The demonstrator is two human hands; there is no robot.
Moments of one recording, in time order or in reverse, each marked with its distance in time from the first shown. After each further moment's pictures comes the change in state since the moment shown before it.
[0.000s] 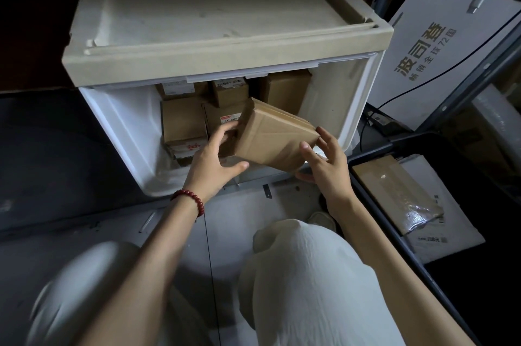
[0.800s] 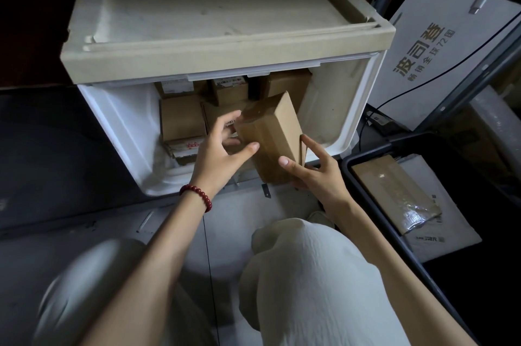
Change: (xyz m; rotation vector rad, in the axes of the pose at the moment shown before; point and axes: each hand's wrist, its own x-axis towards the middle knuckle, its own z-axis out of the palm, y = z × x) left_hand 0.008 0.014 0.008 -0.193 0.099 -0.036; right_hand -0.009 0.000 0.001 -0.111 -0.180 0.021
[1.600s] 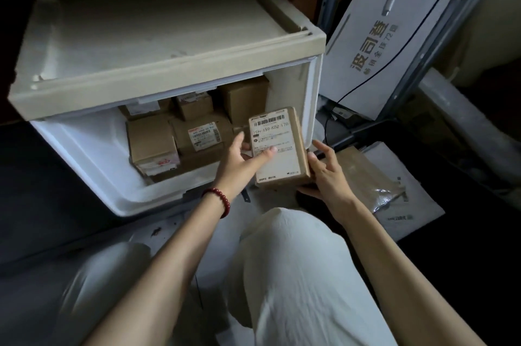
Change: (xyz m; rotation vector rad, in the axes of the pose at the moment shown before) left_hand -0.010 0.046 0.075 -0.048 -0.260 -0.233; right_hand -0.015 0.012 -0.071 0.132 0.154 0.161
